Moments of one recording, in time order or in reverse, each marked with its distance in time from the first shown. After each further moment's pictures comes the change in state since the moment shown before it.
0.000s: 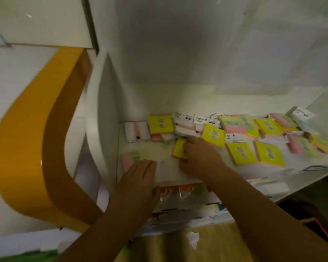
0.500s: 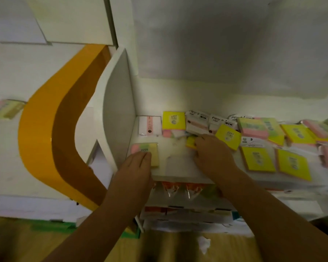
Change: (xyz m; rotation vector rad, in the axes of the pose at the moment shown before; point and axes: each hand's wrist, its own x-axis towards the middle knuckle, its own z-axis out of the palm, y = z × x) left_hand -0.003 0.017 -0.019 0.152 -0.129 -0.251; right_hand 0.009 0.027 0.018 0.011 0.222 -0.154
